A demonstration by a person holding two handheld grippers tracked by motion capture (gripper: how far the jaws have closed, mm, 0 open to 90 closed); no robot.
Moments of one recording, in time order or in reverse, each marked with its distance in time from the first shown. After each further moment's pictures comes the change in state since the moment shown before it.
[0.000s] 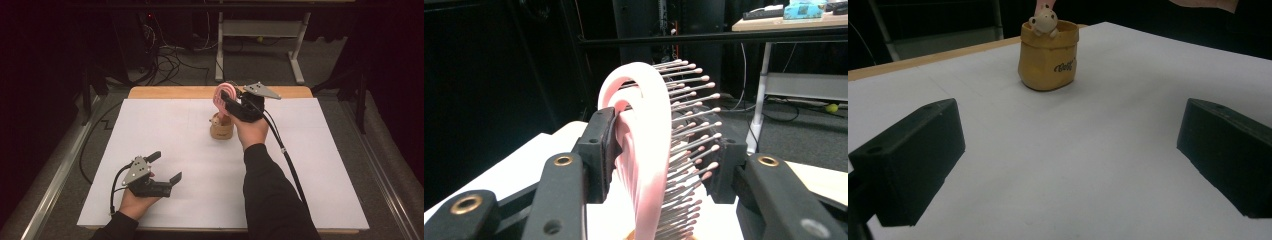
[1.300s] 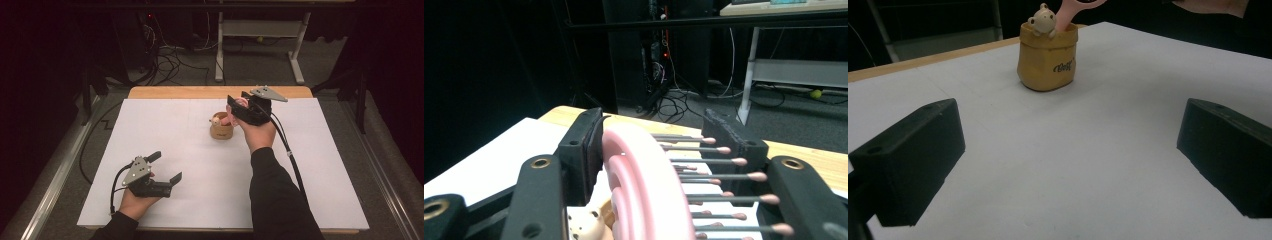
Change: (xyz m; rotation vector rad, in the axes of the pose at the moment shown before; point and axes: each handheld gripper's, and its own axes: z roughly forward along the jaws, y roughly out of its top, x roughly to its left) left arm 0.000 0.000 0.000 0.002 -0.001 0.005; right arm -0.017 -0.009 -0.012 0.051 -0.037 -0.001
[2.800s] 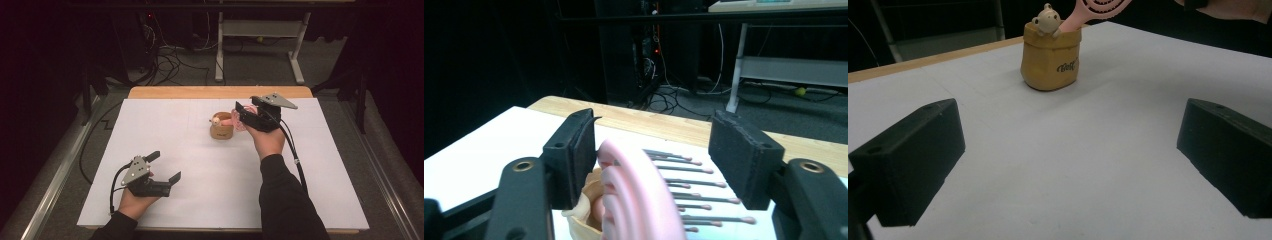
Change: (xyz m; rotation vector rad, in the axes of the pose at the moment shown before) left arm 0.002 0.000 -0.001 0.006 0.007 0.005; right arm -0.014 -0.011 -0.021 0.010 -0.031 -0.020
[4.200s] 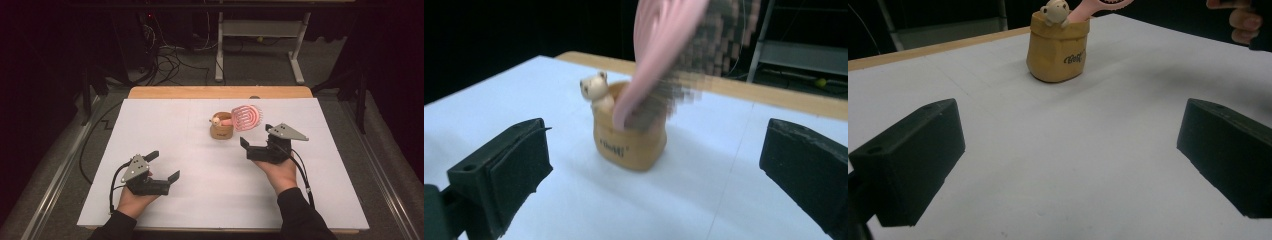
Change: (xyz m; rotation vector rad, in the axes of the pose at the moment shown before) left arm 0.005 0.000 0.001 0.029 0.010 -0.021; right arm 0.000 -0.065 -0.056 0.074 0.077 -0.071
